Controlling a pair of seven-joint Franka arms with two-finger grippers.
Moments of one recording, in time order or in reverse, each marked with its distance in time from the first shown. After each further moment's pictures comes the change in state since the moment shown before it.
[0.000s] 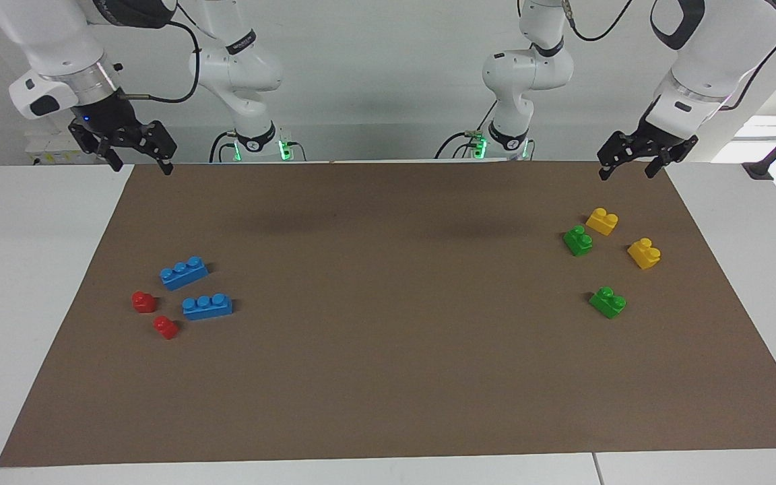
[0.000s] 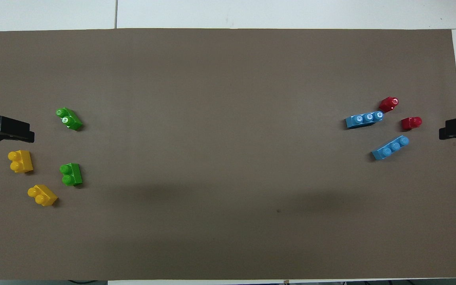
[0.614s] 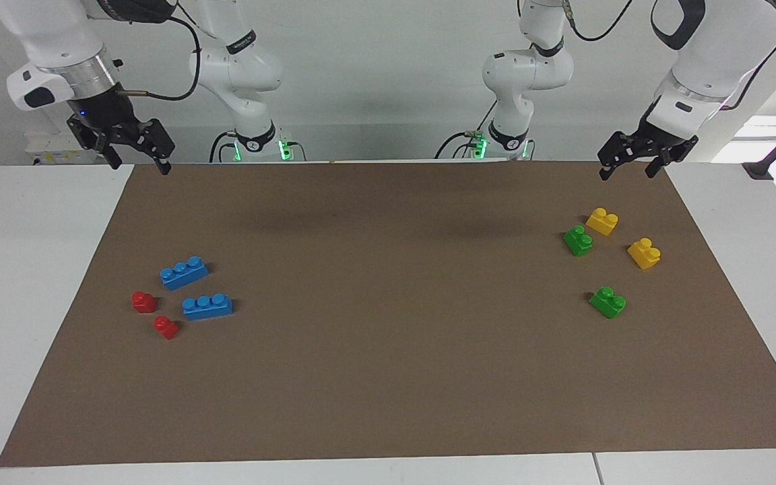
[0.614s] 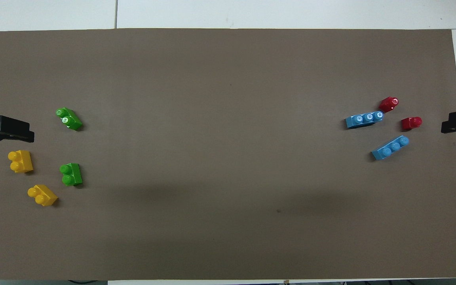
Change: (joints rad) left arm 0.000 0.000 0.002 -0.005 0.000 0.003 -0.038; right arm 0.001 -0.010 0.001 -0.001 0.001 0.037 0.123
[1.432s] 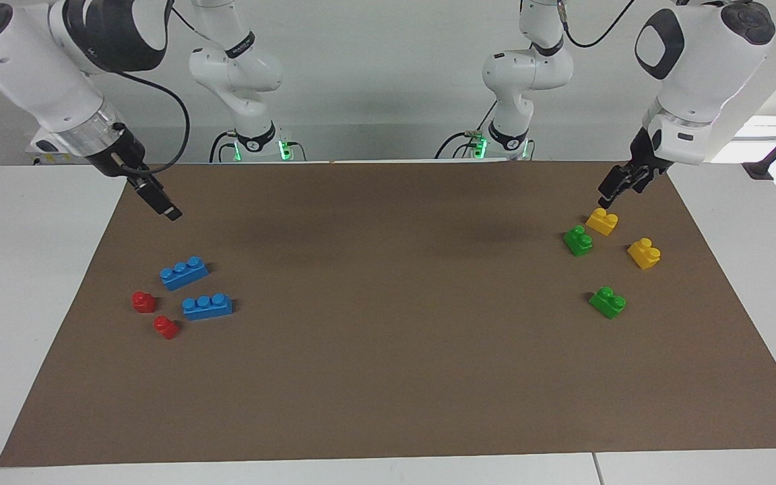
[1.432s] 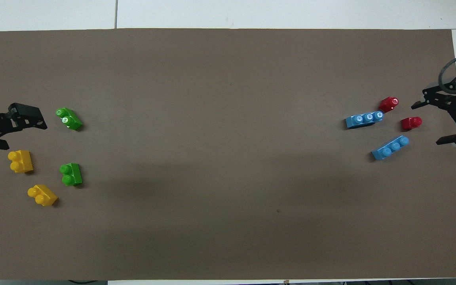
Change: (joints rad) left arm 0.013 -0.022 0.004 -0.186 0.000 0.238 -0.404; right arm -0.054 0.165 -0.004 -0.003 0.218 0.052 0.658
